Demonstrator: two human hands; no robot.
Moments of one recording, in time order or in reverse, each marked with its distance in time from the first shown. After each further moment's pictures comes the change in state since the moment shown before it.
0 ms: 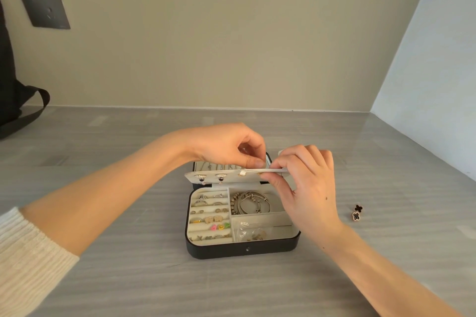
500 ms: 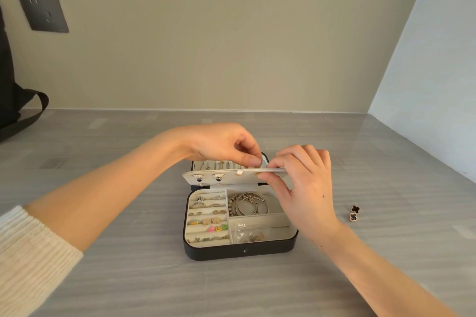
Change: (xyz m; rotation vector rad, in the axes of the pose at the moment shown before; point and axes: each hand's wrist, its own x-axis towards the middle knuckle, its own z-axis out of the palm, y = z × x) left_hand -0.002 0.004 -0.005 -0.138 -0.032 -0.106; right_hand 0.002 0.001 0.000 0.007 -0.007 0.021
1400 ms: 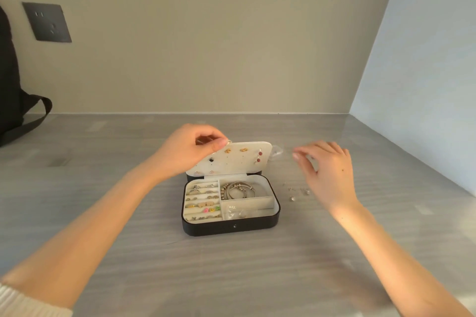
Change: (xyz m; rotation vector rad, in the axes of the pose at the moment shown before) left_hand -0.049 -0.009 0.029 0.111 0.671 0.075; right_hand -0.008 0.039 -0.052 -0.177 -0.168 0.286
